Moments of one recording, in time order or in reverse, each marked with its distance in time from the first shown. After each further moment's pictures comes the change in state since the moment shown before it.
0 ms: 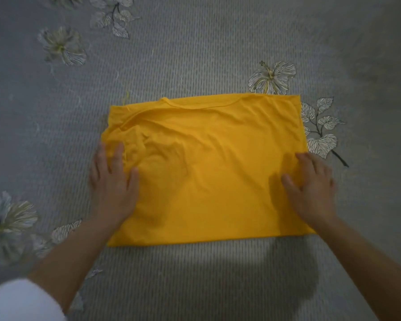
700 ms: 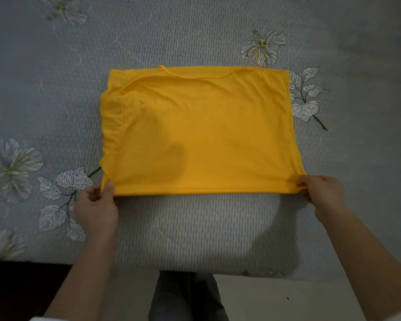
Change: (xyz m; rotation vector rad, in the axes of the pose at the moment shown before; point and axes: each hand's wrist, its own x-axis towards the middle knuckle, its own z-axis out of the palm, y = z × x) left_hand -0.132 -0.028 0.012 -0.627 0.290 -0.726; right_hand -0.063 0.067 -0.020 0.569 -0.015 0.703
